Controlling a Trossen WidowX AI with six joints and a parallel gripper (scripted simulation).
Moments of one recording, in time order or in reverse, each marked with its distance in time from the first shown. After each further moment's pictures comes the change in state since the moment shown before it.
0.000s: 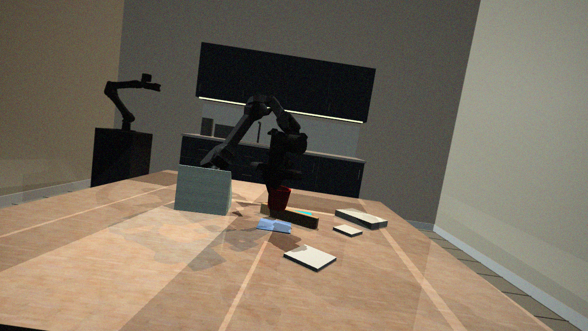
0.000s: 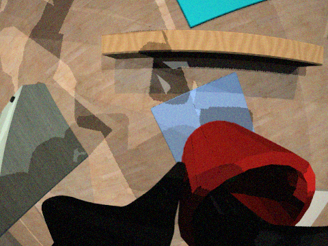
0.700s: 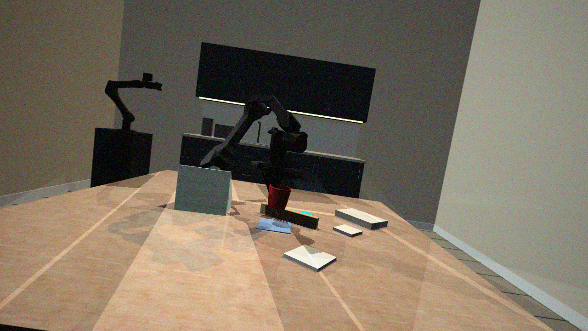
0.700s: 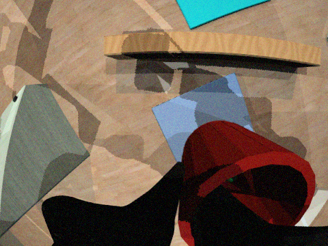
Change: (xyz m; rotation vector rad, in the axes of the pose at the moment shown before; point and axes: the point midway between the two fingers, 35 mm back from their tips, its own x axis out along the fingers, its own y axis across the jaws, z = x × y) arm -0.004 0.000 0.001 -0.002 0.000 0.000
